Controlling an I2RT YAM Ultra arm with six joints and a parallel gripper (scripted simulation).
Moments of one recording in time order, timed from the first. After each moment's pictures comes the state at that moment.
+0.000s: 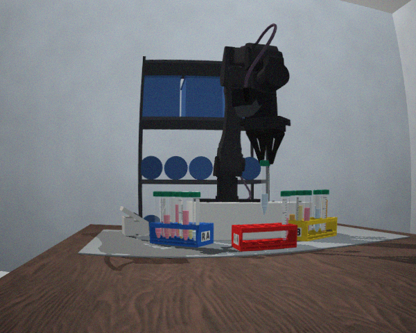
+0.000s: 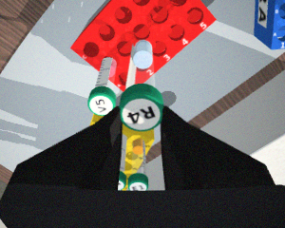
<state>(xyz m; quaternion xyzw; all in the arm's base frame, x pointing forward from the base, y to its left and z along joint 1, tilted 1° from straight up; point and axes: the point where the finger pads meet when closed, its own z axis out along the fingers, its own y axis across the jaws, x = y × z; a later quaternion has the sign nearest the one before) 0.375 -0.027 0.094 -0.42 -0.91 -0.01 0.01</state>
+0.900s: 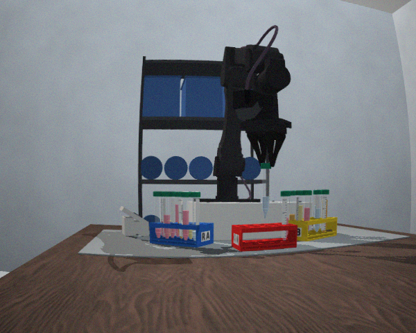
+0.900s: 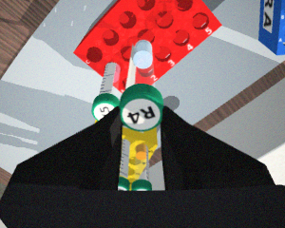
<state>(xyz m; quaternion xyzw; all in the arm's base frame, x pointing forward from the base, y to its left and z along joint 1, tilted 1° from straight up) 0.380 -0.026 0.088 -0.42 -0.91 -0.01 0.01</state>
